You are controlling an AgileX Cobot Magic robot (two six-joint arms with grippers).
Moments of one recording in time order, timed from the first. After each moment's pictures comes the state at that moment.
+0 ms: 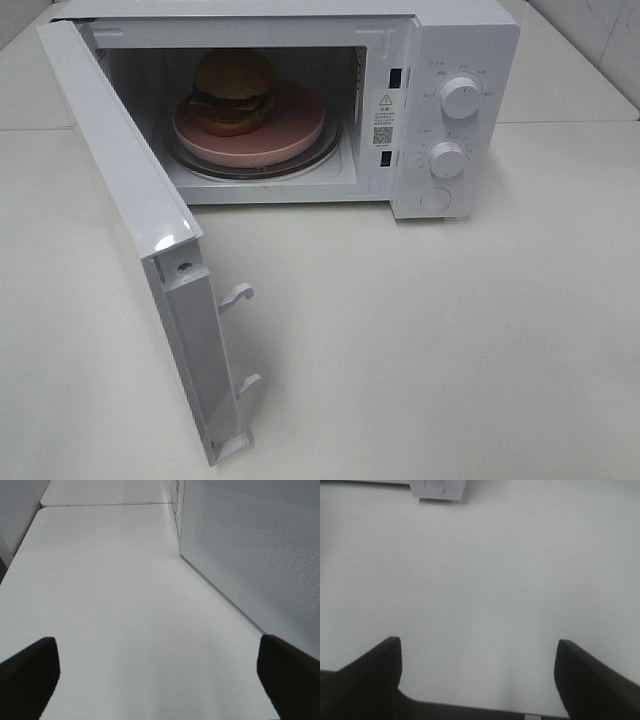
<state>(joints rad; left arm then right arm) 0.00 0.00 -0.51 -0.04 1.06 0.09 0.04 0.19 -0.54 0.05 1.07 -0.08</state>
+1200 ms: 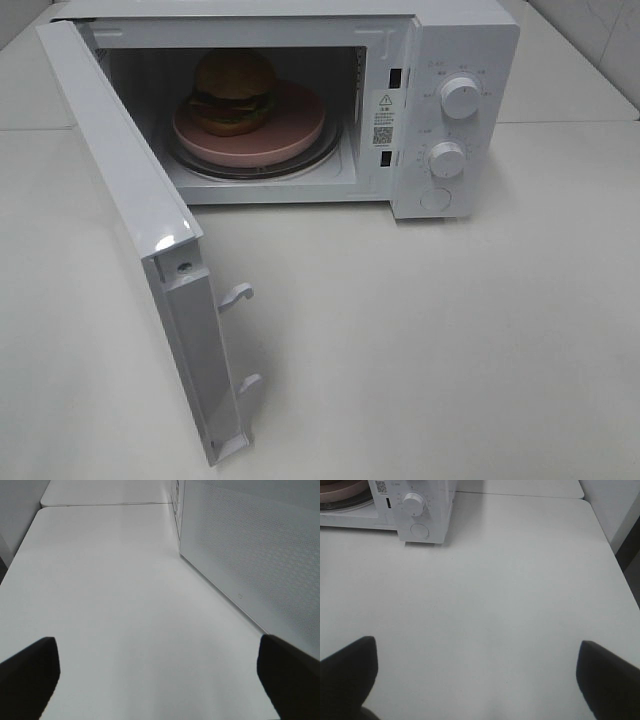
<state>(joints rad) 0.00 0.00 -0.51 -0.04 1.06 0.09 0.04 0.00 -0.54 -0.02 1.08 -0.04</state>
